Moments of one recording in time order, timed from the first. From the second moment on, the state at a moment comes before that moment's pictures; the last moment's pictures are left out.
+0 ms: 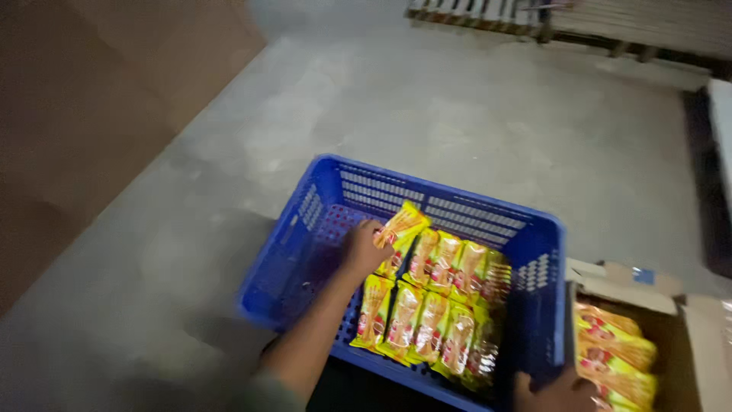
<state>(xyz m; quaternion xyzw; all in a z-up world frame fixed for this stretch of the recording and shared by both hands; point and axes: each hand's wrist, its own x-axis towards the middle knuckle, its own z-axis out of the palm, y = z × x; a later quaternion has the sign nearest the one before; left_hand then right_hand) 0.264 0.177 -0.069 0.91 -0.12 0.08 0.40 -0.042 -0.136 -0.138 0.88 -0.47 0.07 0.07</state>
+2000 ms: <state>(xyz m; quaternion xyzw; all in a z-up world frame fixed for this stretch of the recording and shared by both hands) -0.010 -0.004 0.028 0.77 -0.61 -0.17 0.09 -0.174 -0.275 -0.066 0.98 -0.19 -0.10 0.00</state>
